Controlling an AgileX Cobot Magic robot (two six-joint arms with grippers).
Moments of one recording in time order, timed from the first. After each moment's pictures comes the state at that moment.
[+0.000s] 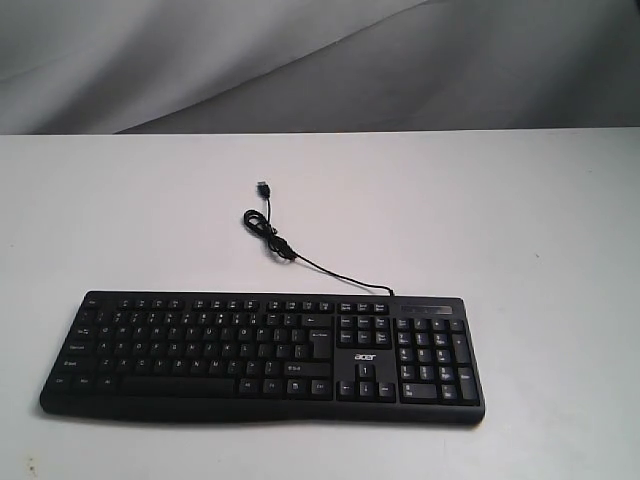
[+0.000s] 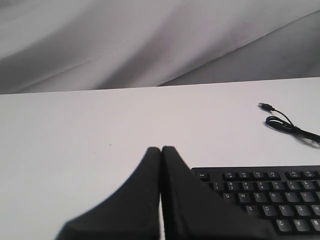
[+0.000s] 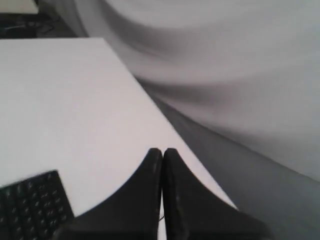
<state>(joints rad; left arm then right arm) 0.10 0.00 0.00 0.12 0.27 -0.07 0.67 1.34 -1.47 0.23 0.55 -0.55</state>
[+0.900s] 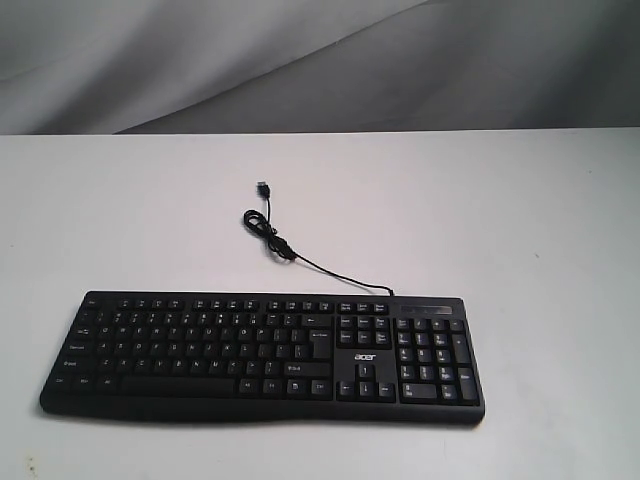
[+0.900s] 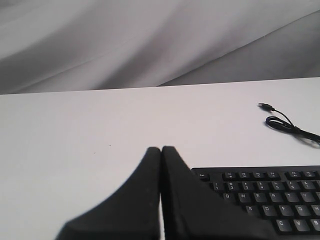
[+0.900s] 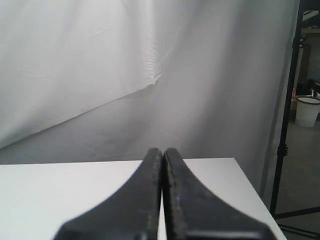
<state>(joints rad) 0.10 0.00 0.00 0.12 0.27 -0.07 -0.05 0.14 -0.48 -0.07 0.44 0.06</state>
